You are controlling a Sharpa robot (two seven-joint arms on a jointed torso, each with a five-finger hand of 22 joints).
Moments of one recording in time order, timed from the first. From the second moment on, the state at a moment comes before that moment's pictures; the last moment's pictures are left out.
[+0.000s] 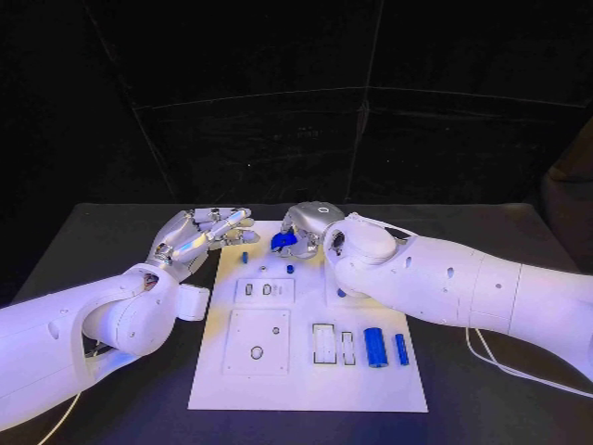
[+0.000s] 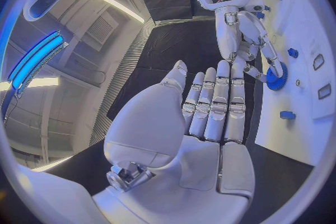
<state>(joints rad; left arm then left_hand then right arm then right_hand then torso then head) 1.16 -0.90 -0.03 1.59 -0.01 -0.25 0.57 1.39 0.06 -0.03 0.10 0.10 1.00 0.20 0.10 0.07 1.09 0.15 0.10 0.07 1.12 0.11 0.16 0.11 0.17 0.92 0.23 0.27 0.08 1.23 -0.42 -0.01 1.22 -1.68 -0.31 -0.31 1.13 -0.10 0.12 0.19 0.21 0.92 0.17 0.07 0.07 1.47 0.08 1.44 1.31 1.46 0.00 1.53 1.31 0.05 1.47 0.10 1.50 1.31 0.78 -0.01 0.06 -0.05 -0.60</state>
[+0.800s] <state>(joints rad) 1.16 -0.91 -0.03 1.59 -0.01 -0.25 0.56 1.39 0.06 -0.03 0.10 0.10 1.00 0.21 0.10 0.07 1.08 0.16 0.09 0.07 1.12 0.11 0.15 0.11 0.17 0.92 0.23 0.27 0.08 1.23 -0.45 -0.01 1.25 -1.62 -0.30 -0.32 1.17 -0.06 0.01 0.21 0.30 0.88 0.18 0.06 0.07 1.47 0.08 1.44 1.31 1.47 0.00 1.53 1.31 0.05 1.47 0.11 1.51 1.31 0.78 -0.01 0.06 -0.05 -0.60</state>
